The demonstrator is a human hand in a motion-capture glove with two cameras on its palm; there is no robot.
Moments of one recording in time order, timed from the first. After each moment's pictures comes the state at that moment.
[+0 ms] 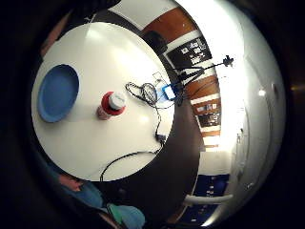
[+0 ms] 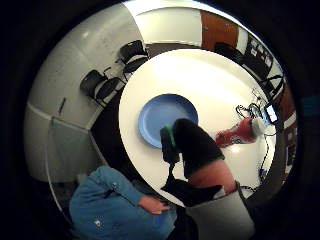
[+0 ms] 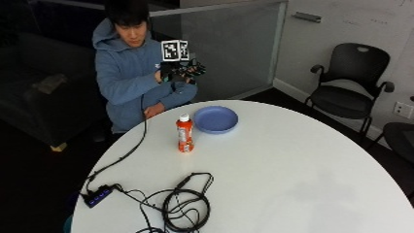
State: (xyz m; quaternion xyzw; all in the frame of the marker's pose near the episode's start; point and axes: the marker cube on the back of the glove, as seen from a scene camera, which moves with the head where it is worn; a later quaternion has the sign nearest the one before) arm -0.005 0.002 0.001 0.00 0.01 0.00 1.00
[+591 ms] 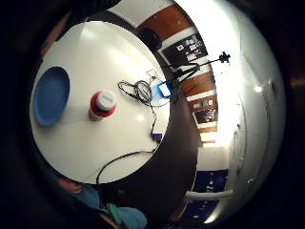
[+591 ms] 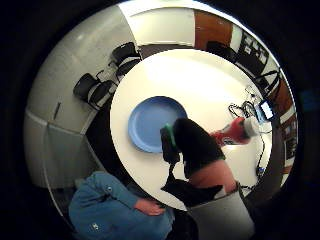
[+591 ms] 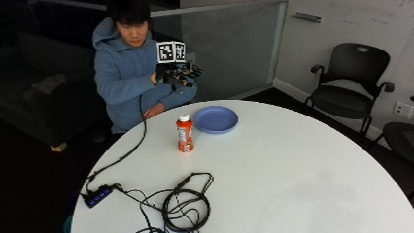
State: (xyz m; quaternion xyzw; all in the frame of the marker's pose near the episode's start) arm 0.033 0.005 0.007 0.01 0.03 0.03 1.00
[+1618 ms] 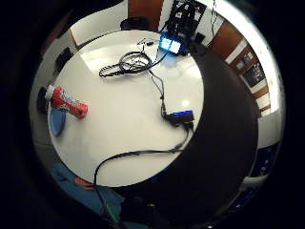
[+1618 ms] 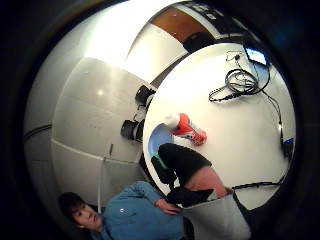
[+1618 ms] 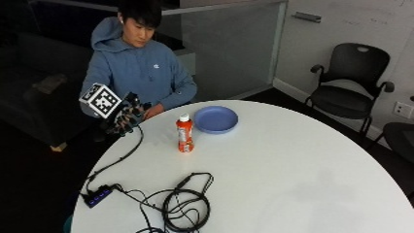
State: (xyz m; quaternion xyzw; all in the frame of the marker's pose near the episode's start) arm 0.252 0.114 0.130 0.06 -0.33 0.21 0.92
